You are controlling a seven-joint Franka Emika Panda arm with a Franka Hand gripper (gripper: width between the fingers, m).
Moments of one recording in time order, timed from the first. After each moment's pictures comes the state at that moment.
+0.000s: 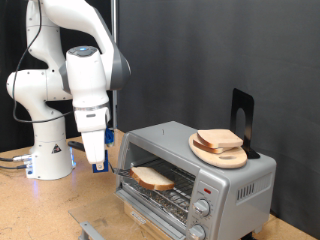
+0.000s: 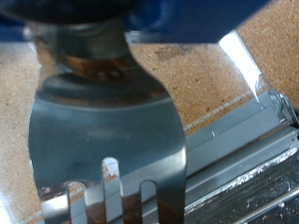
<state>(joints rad) -0.34 -0.24 0.29 -2.66 0.27 2.48 -0.53</state>
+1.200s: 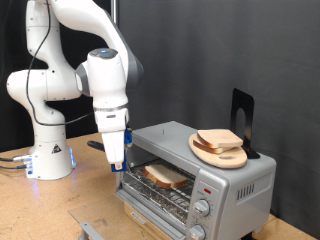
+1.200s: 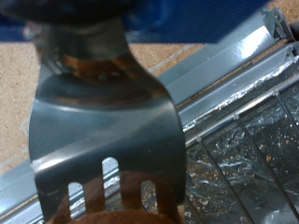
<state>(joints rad) -0.34 -0.19 0.39 -2.61 0.28 2.50 -0.41</state>
